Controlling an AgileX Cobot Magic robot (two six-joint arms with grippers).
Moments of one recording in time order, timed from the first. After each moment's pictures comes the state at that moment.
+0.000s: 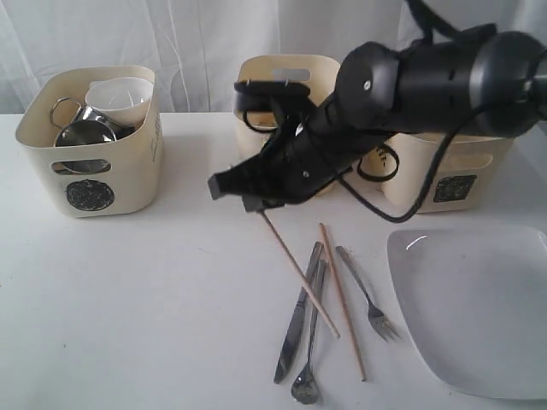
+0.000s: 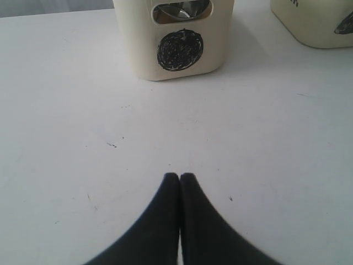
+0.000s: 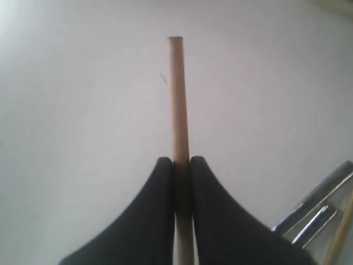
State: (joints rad) left arm -0.13 0.00 0.02 -0.10 0.38 0.11; right arm 0.46 1.78 -1.28 0.40 0.57 -0.18
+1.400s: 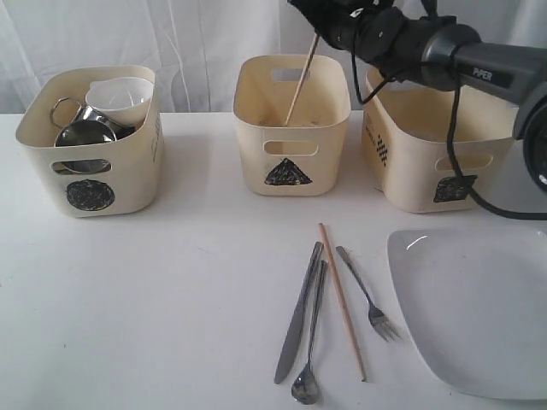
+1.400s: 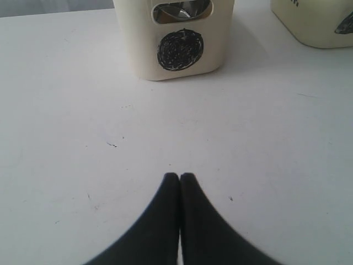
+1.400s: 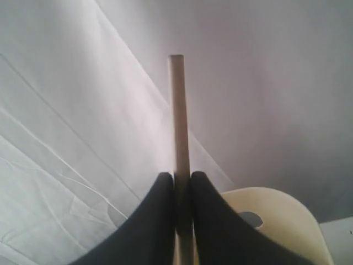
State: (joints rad) left arm -0.13 0.00 0.02 -0.10 0.38 0.11; right arm 0.17 2.28 -1.97 0.57 -0.10 -0.04
